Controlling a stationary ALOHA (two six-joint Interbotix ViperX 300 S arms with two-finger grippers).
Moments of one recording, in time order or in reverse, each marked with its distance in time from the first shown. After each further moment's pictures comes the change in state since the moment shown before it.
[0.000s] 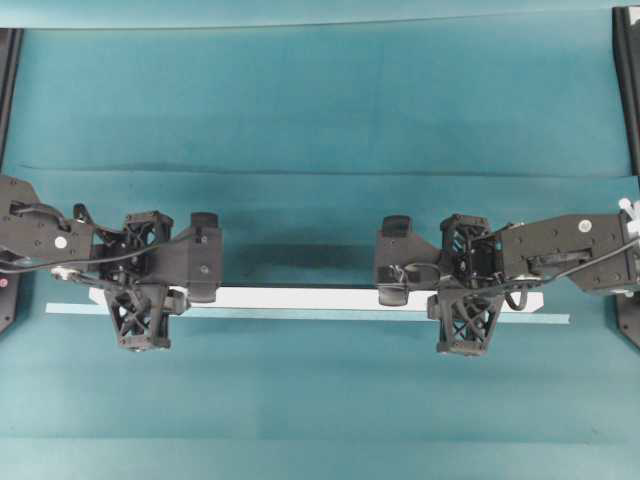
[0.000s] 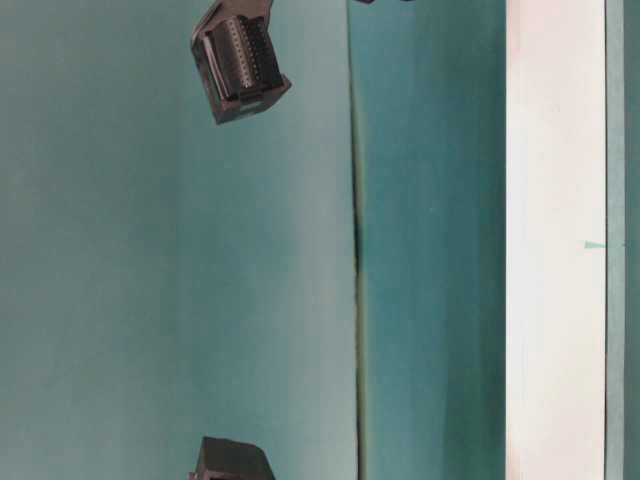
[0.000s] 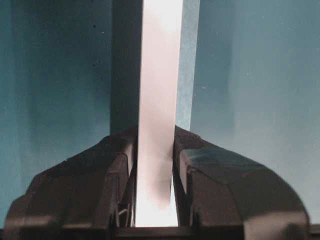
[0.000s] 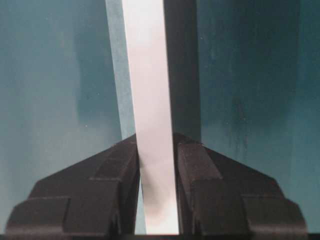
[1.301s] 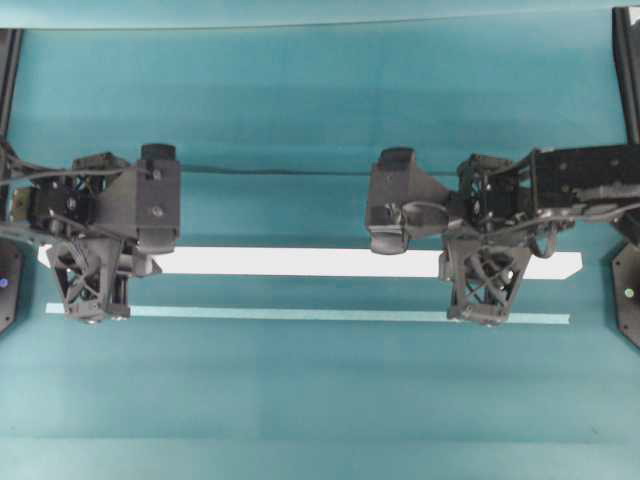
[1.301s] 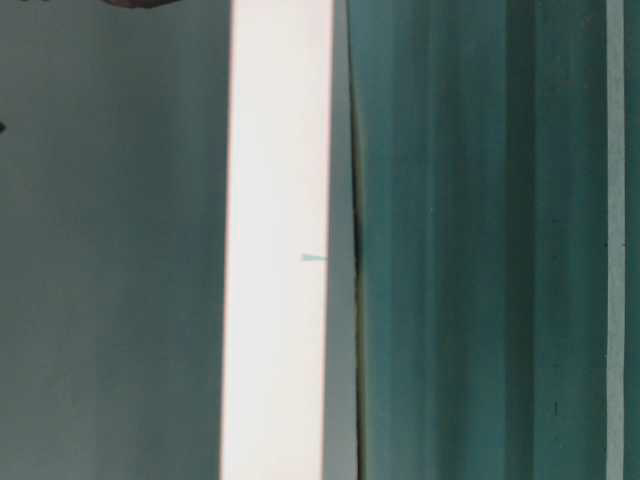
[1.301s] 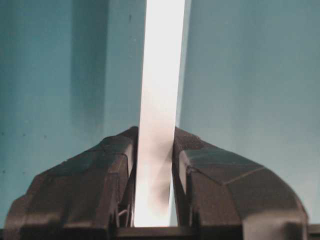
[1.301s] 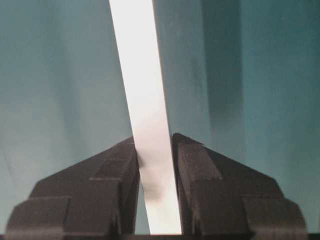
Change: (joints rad) left arm 0.032 -0.330 -0.241 0.000 0.517 0.006; right arm -0.046 -0.183 -0.348 0.002 0.594 0.000
